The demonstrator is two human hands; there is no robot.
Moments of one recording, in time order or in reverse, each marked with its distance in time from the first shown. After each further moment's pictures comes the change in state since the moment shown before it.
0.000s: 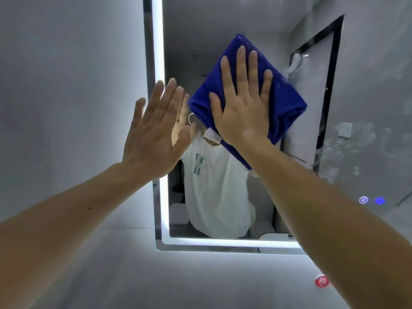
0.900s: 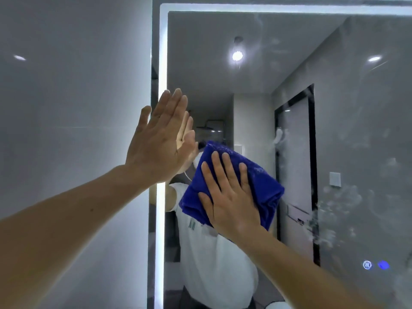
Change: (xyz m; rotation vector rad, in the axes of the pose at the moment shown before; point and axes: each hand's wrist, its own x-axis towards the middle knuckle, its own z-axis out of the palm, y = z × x) left_hand 0.099 -0.011 -0.044 0.054 0.141 0.054; right_hand -0.044 -0.007 0.008 -0.002 -0.064 -0.241
